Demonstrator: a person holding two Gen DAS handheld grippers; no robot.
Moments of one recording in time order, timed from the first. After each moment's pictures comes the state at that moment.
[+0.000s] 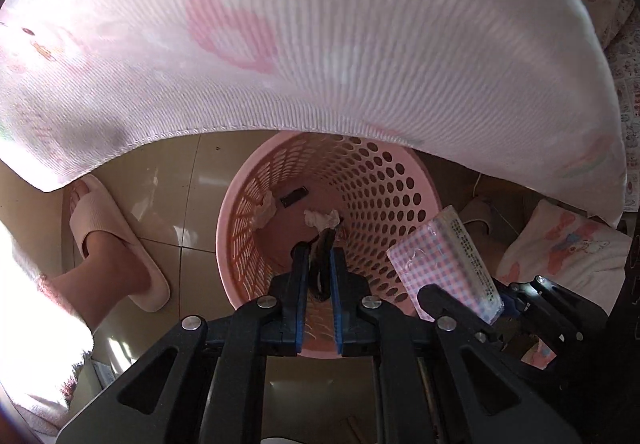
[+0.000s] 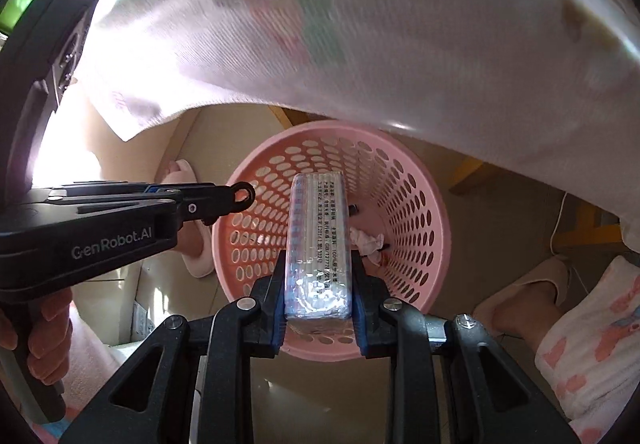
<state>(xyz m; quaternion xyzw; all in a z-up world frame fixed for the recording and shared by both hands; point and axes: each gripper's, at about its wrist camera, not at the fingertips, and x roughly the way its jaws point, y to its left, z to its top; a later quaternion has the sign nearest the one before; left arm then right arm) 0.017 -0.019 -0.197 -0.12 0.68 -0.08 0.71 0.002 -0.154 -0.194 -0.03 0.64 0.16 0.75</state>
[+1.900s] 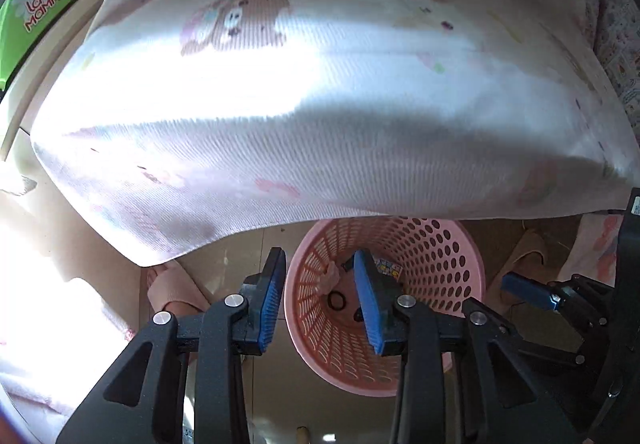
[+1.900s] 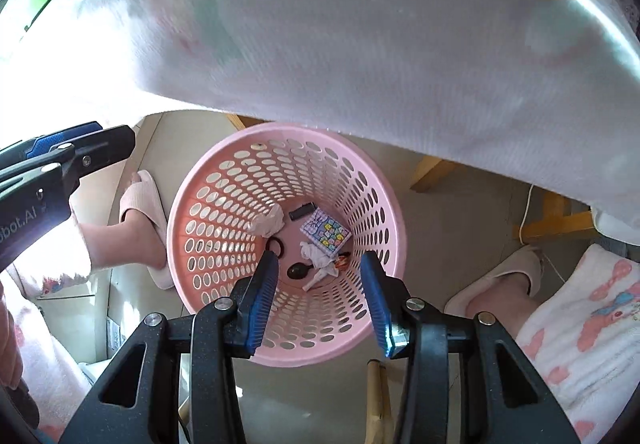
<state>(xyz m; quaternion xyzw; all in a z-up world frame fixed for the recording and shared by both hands) 0.010 -0.025 -0.130 0.01 0.56 -0.02 0.83 0.000 -0.179 -0.187 -0.04 0.62 0.10 0.78</state>
